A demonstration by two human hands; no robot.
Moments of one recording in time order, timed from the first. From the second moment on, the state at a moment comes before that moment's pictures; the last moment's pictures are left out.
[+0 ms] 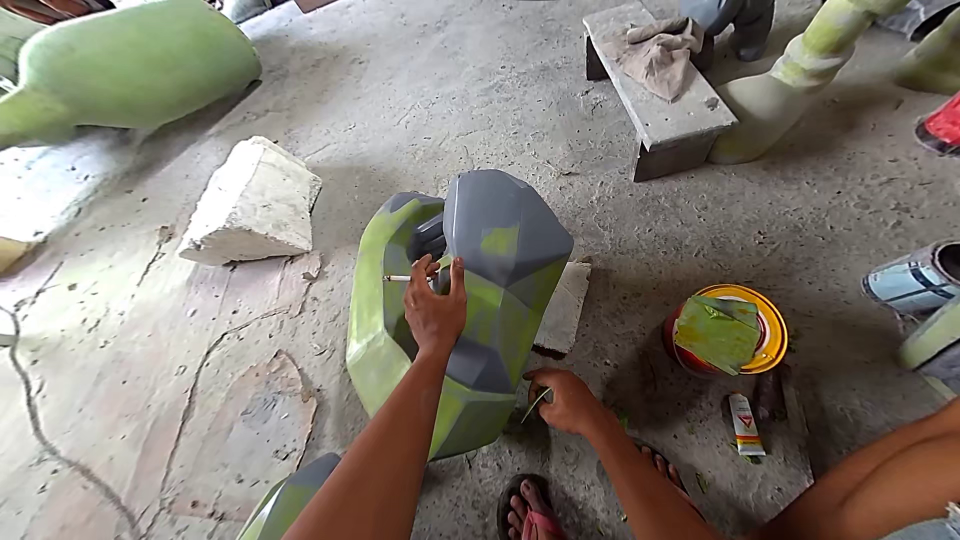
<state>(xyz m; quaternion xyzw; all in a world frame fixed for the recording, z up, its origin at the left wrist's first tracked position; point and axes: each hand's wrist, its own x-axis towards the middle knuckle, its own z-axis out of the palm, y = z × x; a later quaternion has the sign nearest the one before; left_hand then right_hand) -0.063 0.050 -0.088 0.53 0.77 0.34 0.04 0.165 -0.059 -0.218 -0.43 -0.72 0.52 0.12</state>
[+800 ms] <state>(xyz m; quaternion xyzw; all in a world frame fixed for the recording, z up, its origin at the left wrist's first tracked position) -0.061 0.053 -0.090 0.52 0.77 0.36 0.04 0.183 -0.041 -0.140 -0.41 -0.72 0.55 0.06</state>
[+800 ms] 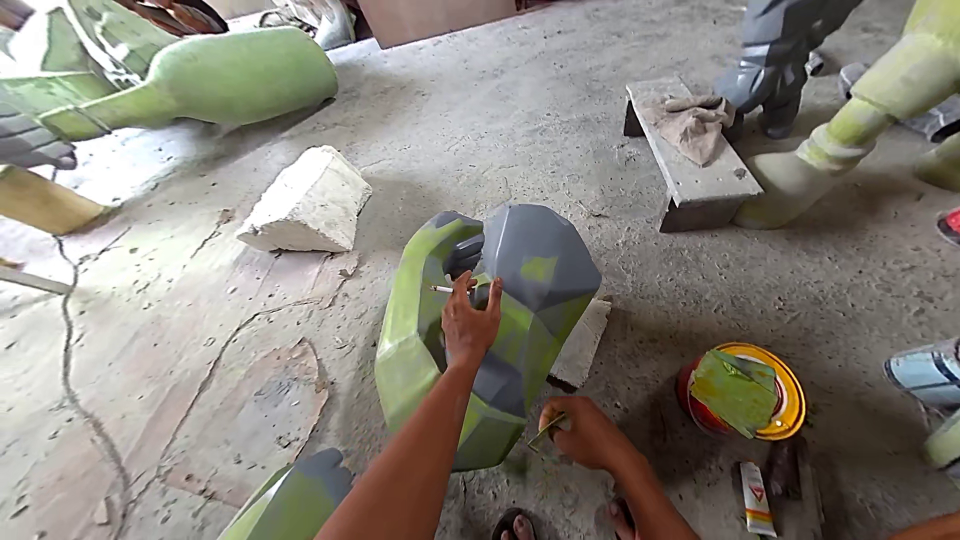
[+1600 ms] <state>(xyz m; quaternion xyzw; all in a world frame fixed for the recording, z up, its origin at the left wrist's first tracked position) -0.085 0.026 -0.028 0.31 0.65 0.67 0.17 0.194 0.078 0.015 -0.39 -0.80 0.44 0.15</state>
